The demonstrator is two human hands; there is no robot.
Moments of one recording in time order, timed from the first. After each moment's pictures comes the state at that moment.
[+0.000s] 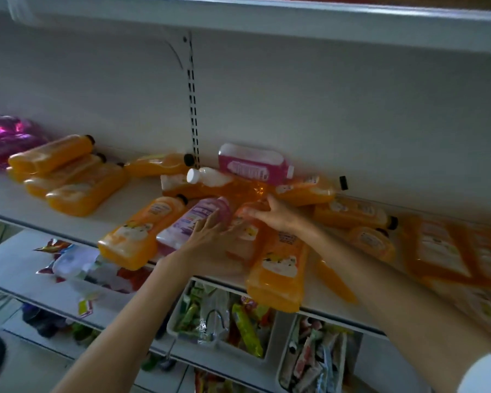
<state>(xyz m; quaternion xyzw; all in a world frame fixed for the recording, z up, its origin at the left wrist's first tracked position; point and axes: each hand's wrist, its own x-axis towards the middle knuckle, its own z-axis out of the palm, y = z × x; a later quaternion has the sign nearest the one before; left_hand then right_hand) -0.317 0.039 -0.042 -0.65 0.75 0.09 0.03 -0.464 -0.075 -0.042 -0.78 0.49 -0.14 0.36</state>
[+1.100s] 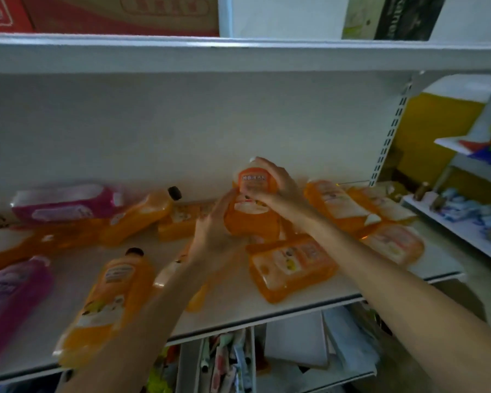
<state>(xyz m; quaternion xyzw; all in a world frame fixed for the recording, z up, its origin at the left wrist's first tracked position) -0.584 -0.019 -0.015 -0.48 0.75 0.23 -0.38 -0.740 -0.050 0.017 -0.67 0.53 -0.44 0.29</state>
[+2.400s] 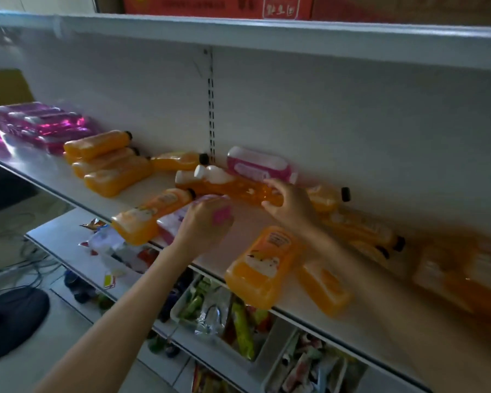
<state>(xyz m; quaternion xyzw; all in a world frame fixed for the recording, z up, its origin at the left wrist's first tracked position) -0.357 0.049 -0.031 -0.73 0.58 0.03 -0.37 -0.509 -0.068 -0.015 -0.87 0.36 -0.29 0.19</state>
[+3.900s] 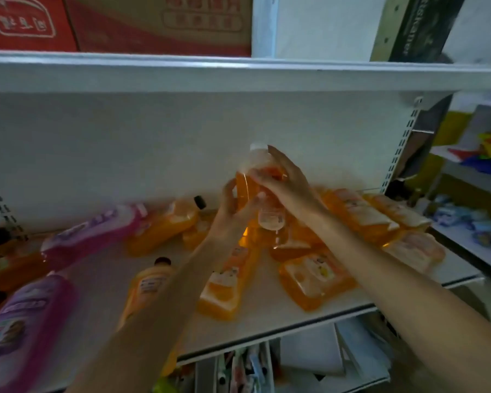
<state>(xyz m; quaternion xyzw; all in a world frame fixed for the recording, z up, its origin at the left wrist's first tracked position) -0.552 -0.042 0.013 -0.33 0.59 0.58 -0.45 -0.685 -0.051 0.043 -0.62 0.53 -0.51 0.27</state>
